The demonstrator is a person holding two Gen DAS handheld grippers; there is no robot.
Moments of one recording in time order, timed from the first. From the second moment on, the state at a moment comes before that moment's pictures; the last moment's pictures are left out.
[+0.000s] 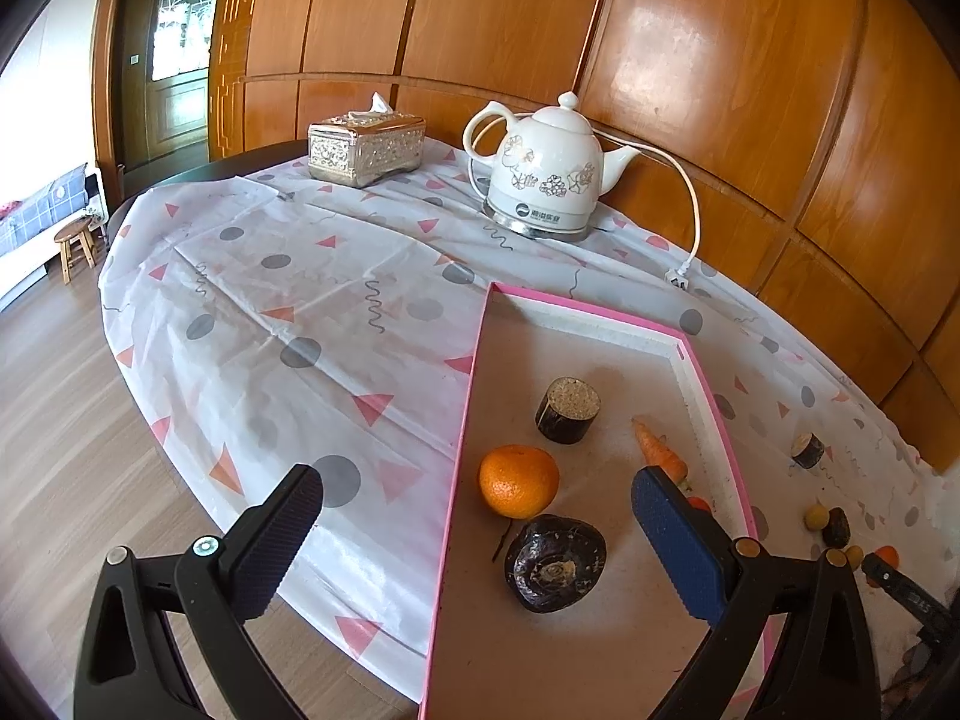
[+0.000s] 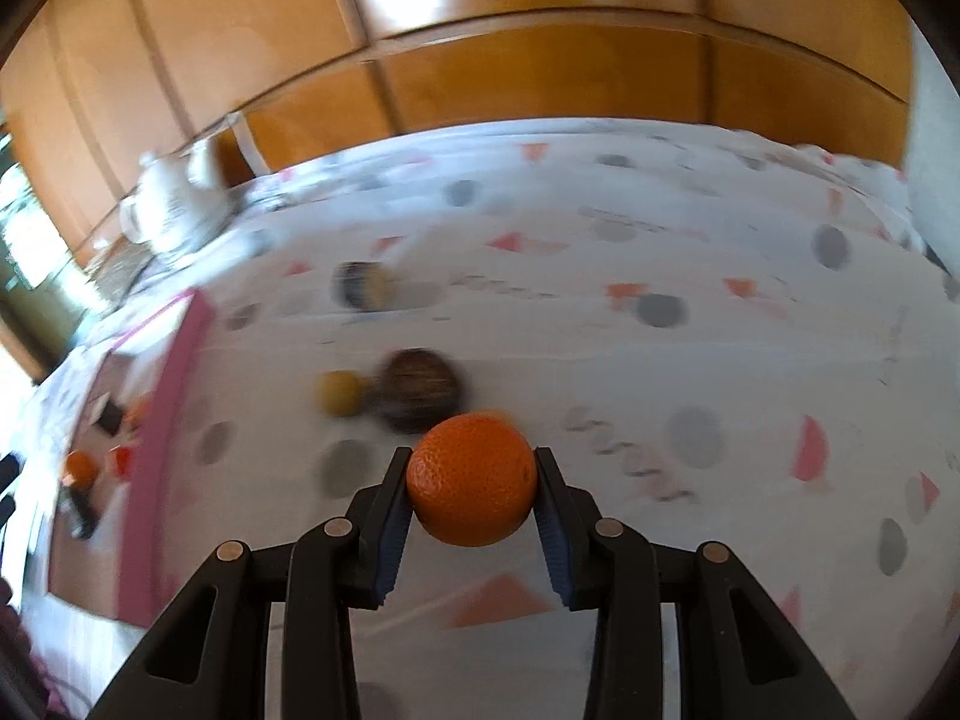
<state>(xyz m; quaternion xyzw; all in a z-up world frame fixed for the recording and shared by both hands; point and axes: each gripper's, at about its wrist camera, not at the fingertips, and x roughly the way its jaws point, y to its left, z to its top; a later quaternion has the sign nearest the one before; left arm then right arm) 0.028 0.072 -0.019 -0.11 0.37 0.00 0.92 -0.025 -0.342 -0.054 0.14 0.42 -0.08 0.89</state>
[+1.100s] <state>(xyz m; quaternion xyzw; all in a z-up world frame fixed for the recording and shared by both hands) 0.041 0.096 -0.032 -0.15 0.40 0.01 0.91 0.037 -0.118 -0.043 -0.08 0.44 0.17 0.88</state>
